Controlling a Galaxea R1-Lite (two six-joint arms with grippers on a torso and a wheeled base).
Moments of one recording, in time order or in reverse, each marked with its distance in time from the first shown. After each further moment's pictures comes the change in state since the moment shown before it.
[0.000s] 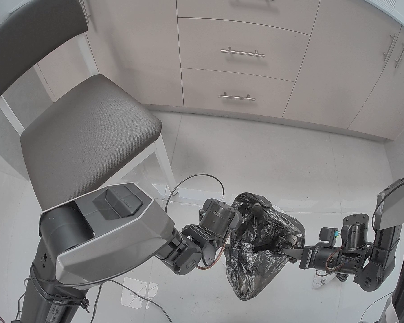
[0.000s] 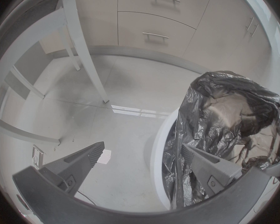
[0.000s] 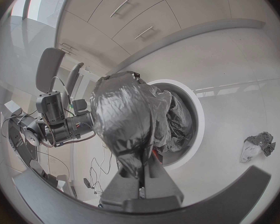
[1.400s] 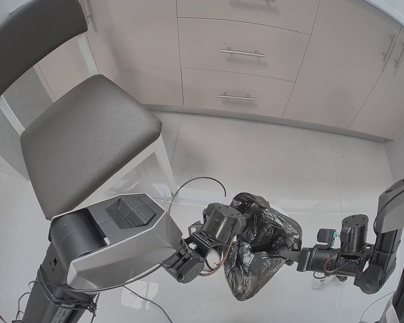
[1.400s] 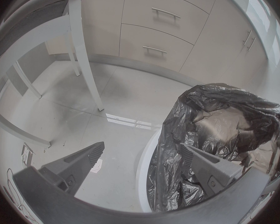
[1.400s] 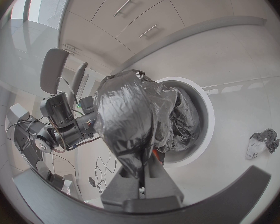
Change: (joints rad) left arm -0.022 0.042 0.025 -0.219 0.046 -0.009; right arm 0.050 -0.032 0.012 0.000 0.001 0.046
